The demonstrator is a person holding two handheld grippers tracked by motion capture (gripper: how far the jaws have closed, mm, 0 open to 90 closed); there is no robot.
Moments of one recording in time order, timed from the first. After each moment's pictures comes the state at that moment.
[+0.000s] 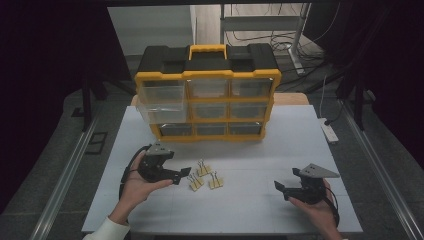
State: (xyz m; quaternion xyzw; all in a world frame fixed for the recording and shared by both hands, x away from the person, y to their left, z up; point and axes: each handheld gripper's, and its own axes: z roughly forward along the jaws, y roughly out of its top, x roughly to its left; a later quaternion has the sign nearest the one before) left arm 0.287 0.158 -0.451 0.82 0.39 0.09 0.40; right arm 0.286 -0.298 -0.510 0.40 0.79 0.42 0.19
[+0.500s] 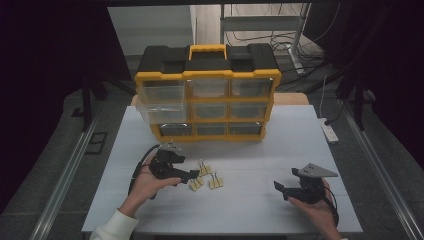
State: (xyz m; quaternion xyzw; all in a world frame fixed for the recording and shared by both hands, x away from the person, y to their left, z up) left arm 0.309 0.144 -0.474 0.84 0.39 0.01 0.38; right arm 0.288 -0.297 -0.512 0.40 0.79 0.42 0.18
